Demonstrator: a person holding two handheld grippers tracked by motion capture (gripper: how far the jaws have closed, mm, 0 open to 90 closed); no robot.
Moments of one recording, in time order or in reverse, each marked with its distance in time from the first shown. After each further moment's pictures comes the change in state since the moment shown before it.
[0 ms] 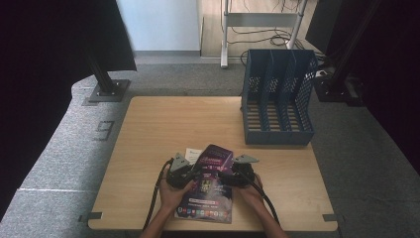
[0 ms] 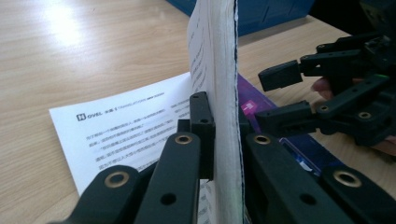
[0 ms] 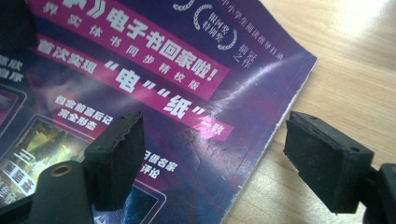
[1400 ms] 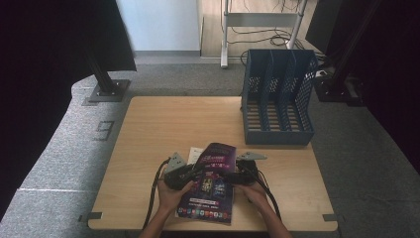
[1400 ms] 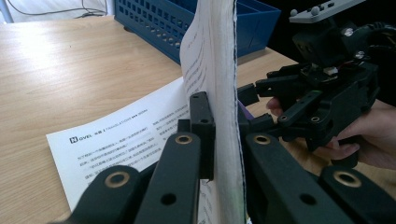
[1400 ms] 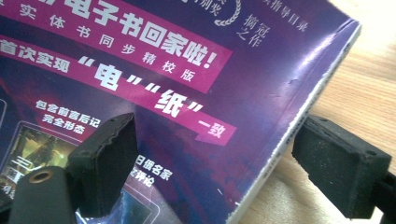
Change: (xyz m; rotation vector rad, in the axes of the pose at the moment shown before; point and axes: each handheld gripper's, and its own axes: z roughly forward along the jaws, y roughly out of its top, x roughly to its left) left arm -0.009 0.013 -0.020 -0.100 -0.101 0.005; right arm -0.013 0.006 -0.010 -0.041 0.131 0.059
